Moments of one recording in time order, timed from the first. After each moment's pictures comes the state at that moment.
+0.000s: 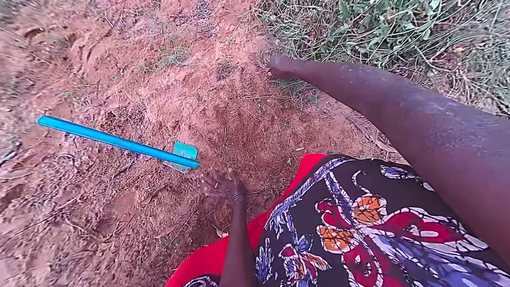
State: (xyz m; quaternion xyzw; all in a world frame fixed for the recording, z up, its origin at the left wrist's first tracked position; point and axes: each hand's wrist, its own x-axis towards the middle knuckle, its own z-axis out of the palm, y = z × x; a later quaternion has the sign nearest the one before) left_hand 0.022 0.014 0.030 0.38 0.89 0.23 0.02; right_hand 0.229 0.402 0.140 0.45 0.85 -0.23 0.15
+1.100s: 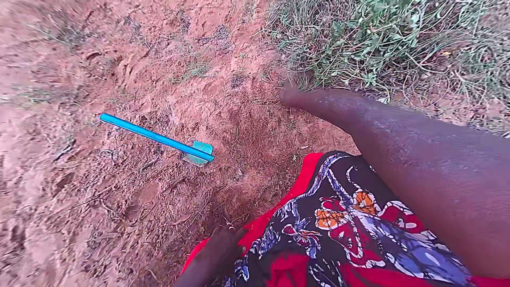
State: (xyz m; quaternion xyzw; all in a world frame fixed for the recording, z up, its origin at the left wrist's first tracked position) left_hand -0.038 -0.080 0.215 0.63 0.47 -0.41 0.46; right_hand 0.214 0.304 0.139 0.49 0.81 -0.14 0.27
